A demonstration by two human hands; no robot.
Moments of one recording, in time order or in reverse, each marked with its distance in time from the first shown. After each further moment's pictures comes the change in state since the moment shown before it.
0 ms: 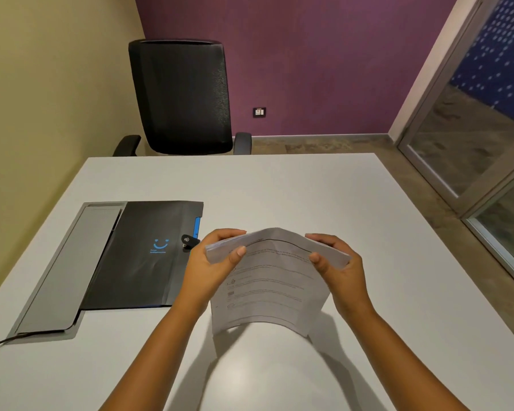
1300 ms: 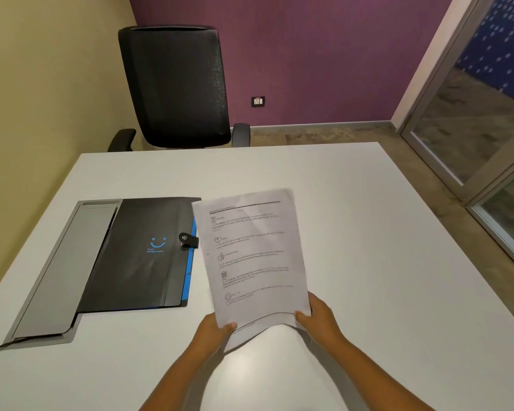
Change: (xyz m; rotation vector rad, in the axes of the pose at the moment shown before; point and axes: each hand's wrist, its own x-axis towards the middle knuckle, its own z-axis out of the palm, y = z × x) left_hand -0.047 -0.156 -0.013 0.360 -0.177 -0.699; right_hand -0.035 0.155 -0.015 -0.490 -0.127 0.584
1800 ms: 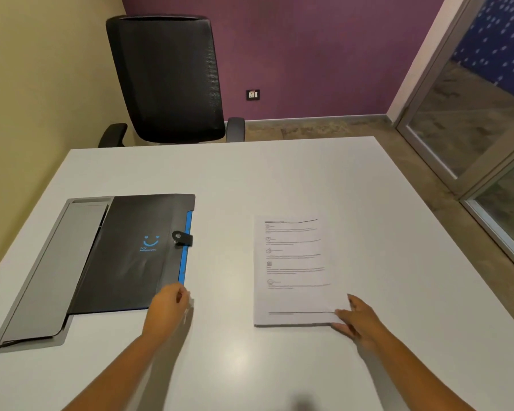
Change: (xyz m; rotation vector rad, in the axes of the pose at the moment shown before) left_hand 0.036 0.004 -0.067 0.412 0.428 0.207; right_hand 0.014 0.045 -0.074 0.648 0.154 0.406
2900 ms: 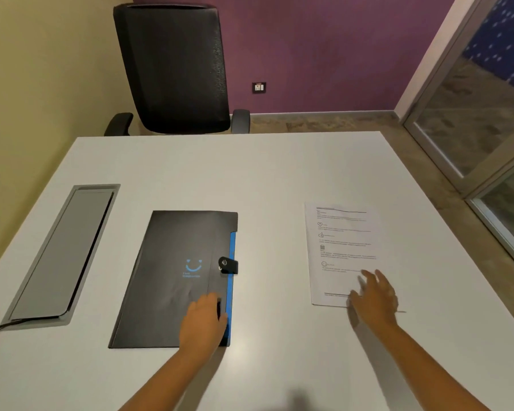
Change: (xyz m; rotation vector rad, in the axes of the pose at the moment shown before) left_hand -0.069 0.032 0.047 0.270 -0.133 0.004; right_hand -0.011 -0.017 -0.010 -1.056 0.391 -0.410
